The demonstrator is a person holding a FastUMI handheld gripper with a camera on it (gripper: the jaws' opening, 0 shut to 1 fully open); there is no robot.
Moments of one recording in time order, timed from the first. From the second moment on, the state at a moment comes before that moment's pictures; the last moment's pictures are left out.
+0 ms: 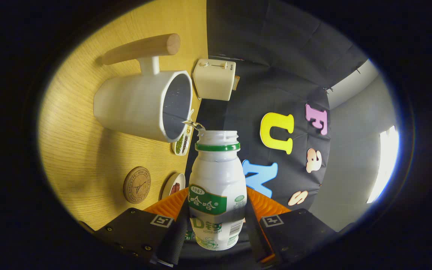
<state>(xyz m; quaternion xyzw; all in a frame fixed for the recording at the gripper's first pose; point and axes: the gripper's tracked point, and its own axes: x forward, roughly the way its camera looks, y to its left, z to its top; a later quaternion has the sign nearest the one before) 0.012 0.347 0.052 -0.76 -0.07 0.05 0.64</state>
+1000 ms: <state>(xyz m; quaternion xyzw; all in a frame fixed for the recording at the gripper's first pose) 0.016 0.351 0.076 -0.79 -0.09 0.04 0.60</state>
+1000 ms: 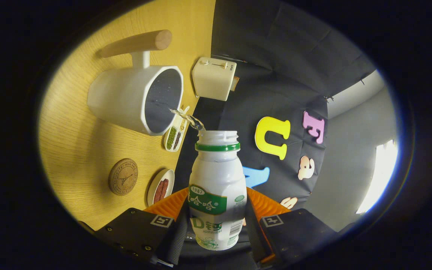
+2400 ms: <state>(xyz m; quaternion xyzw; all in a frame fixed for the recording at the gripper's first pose) 0.016 0.353 0.074 -0.83 -0.09 0.03 0.55</state>
